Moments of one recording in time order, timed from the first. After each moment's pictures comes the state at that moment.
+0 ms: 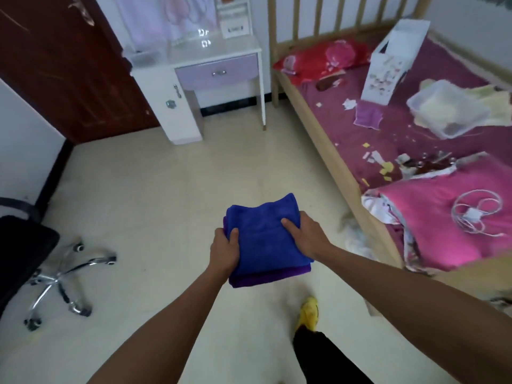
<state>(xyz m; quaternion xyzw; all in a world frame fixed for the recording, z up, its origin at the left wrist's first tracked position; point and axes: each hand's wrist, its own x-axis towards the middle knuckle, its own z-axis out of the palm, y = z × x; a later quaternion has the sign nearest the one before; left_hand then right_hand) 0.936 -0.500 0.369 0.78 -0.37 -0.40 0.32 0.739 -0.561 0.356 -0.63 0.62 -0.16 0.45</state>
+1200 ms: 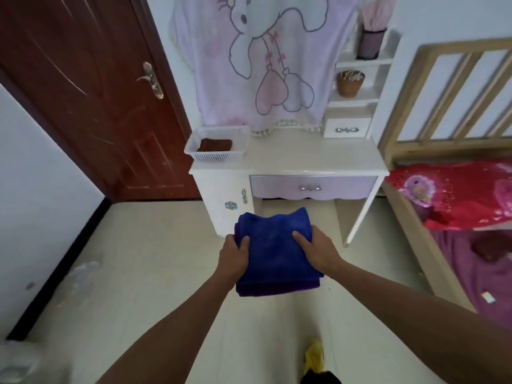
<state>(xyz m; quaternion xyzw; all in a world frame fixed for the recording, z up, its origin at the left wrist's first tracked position) 1.418 -1.313 0.417 0.80 -0.32 -0.34 0.37 1.232 -1.405 0.405 -0.69 0.54 -0.16 0.45</state>
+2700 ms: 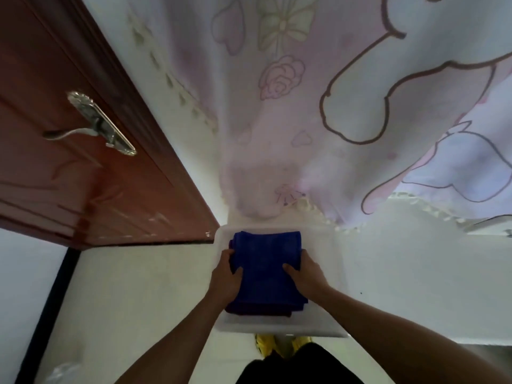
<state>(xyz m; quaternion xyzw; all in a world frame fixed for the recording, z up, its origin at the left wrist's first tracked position) 1.944 -1.872 0.304 0.79 -0.36 -0.44 0.23 1.753 -1.951 0.295 -0.62 0.61 -0.01 0.49</state>
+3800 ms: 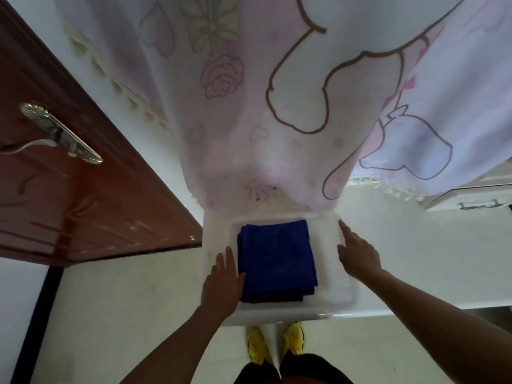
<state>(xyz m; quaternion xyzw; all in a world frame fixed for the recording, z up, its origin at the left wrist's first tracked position) 1.886 -1.861 0.296 0.79 -0.55 -0.27 -0.03 1.604 -1.987 0.323 -0.70 0.67 0.00 0.24</state>
